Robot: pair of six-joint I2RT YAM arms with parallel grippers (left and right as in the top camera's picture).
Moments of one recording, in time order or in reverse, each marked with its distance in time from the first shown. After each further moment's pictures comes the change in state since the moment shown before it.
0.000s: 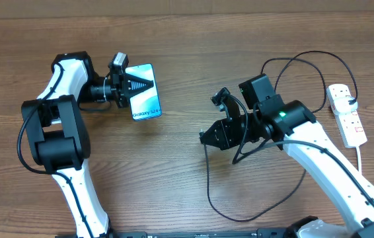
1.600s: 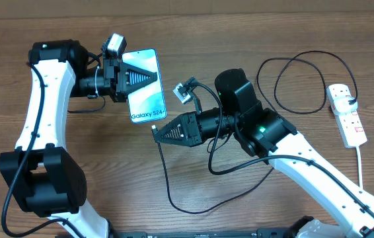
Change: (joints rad) left arm -0.038 -0.388 -0.002 -0.002 0.021 -0.225; right arm 0.197 -0.006 0.000 0.647 -0.258 0.572
